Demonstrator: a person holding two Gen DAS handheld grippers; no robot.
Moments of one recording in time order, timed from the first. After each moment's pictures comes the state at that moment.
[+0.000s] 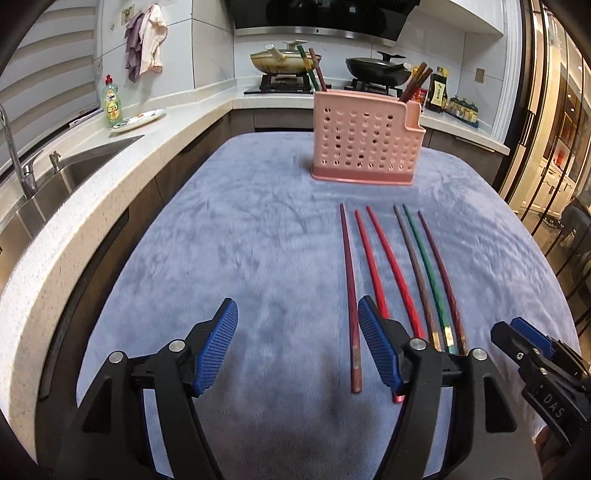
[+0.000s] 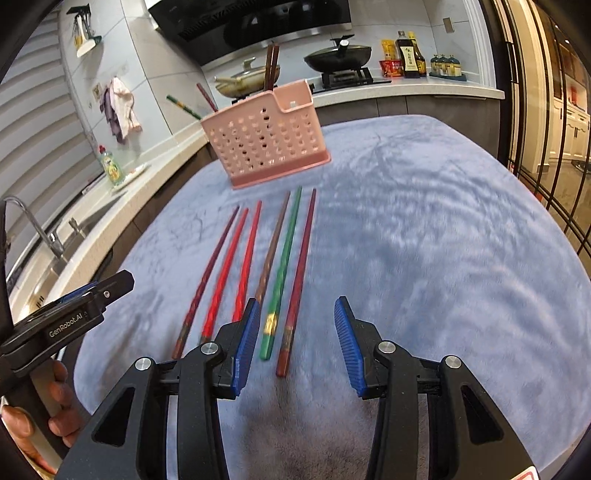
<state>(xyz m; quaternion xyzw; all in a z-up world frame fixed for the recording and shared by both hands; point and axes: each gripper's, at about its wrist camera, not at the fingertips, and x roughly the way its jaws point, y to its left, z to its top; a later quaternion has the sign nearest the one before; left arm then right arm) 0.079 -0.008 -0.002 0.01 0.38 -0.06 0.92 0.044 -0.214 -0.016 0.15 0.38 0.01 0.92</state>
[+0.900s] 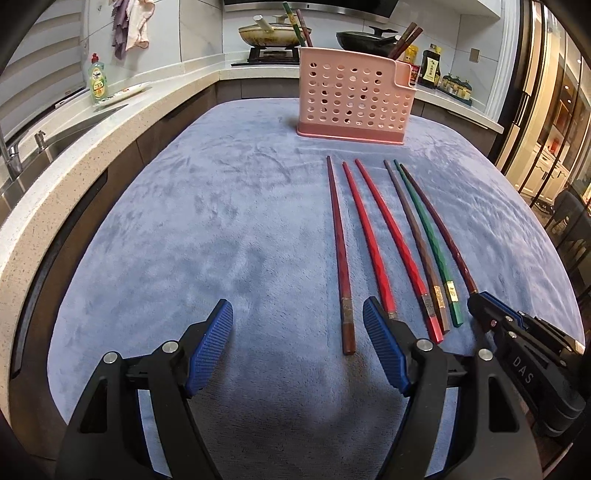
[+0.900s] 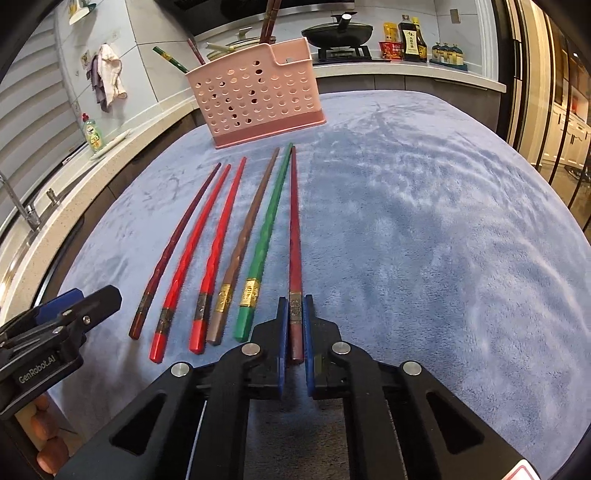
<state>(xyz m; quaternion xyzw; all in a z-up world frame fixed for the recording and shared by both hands) 0.070 -0.016 -0.037 0.00 0.42 -0.08 0.91 0.059 -0.205 -0.050 0.12 0.41 -0.01 0.90</state>
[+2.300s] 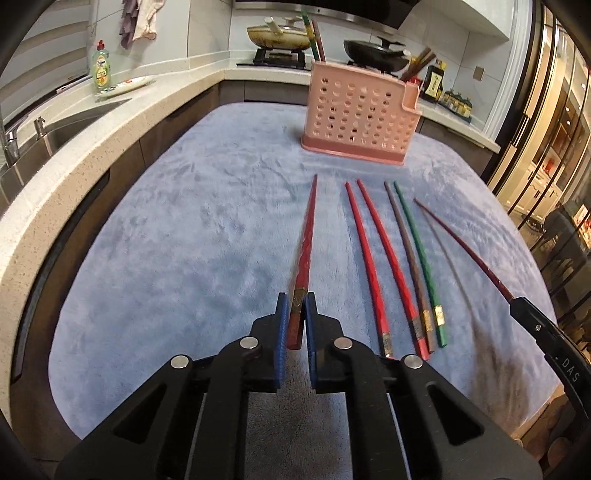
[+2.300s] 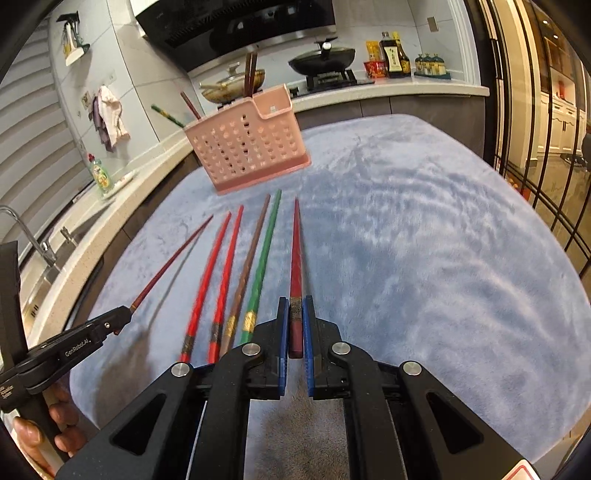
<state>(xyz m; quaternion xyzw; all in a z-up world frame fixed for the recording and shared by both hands) 0.077 0.003 -0.013 -0.04 0.41 -0.09 0.91 0.030 -0.235 0.004 0.16 0.35 -0.01 0.92</state>
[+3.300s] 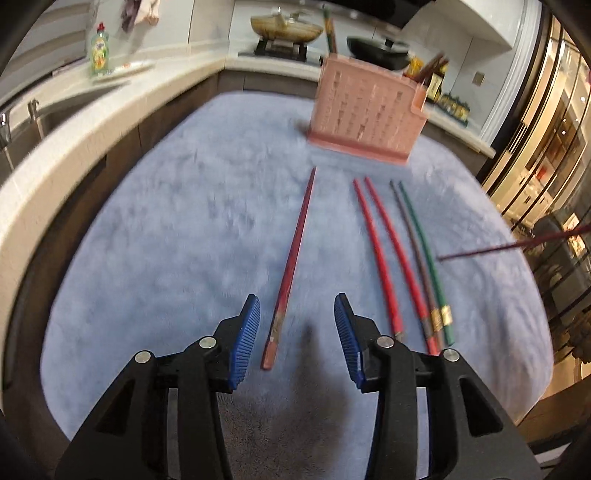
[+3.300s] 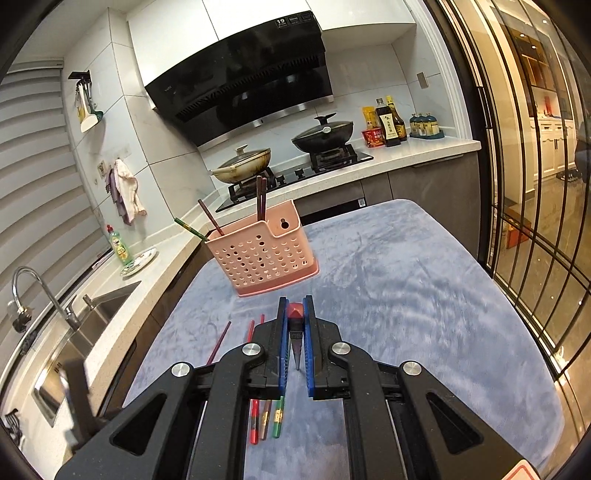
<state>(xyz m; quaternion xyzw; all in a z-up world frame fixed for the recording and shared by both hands) 0.092 0.022 -0.037 -0.06 0.44 -0.11 0.89 0.027 -0.268 0.101 0.18 0.24 -0.02 0.95</state>
